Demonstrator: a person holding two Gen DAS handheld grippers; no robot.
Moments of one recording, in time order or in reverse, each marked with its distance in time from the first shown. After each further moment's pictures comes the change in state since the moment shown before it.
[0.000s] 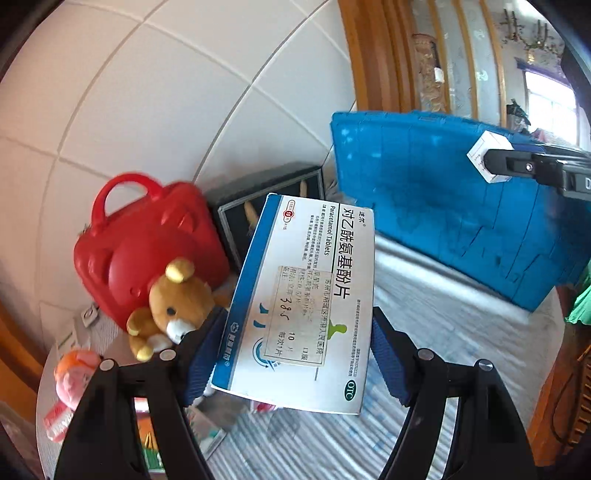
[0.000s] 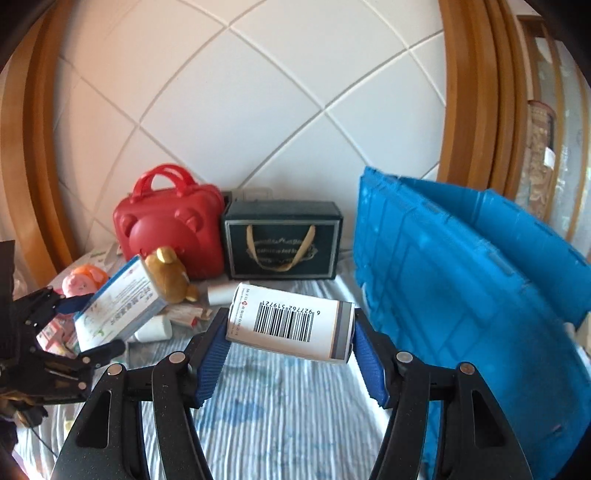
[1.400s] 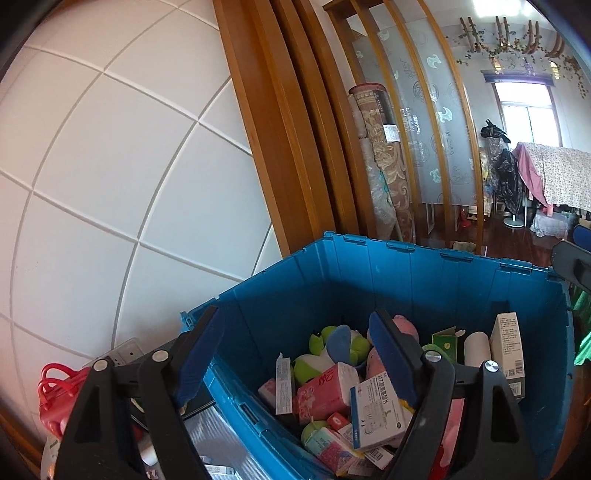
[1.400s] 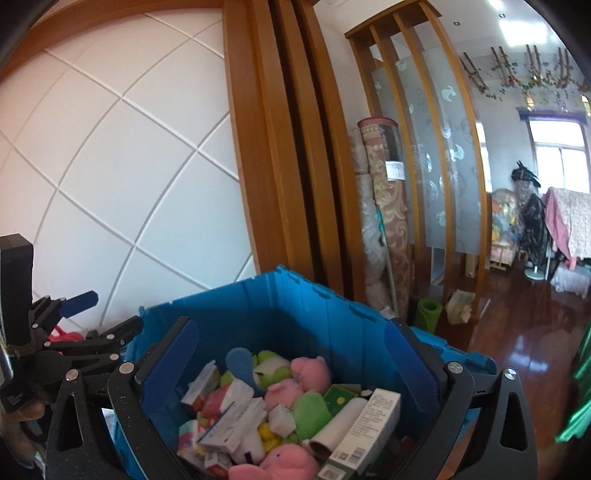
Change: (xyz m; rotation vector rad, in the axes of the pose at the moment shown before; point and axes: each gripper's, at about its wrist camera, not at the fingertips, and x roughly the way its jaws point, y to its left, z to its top) left arm 0.045 -0.295 0.272 0.090 -0.216 0.031; right arm -0.140 -0.337 0.042 0.325 -0.284 -0.308
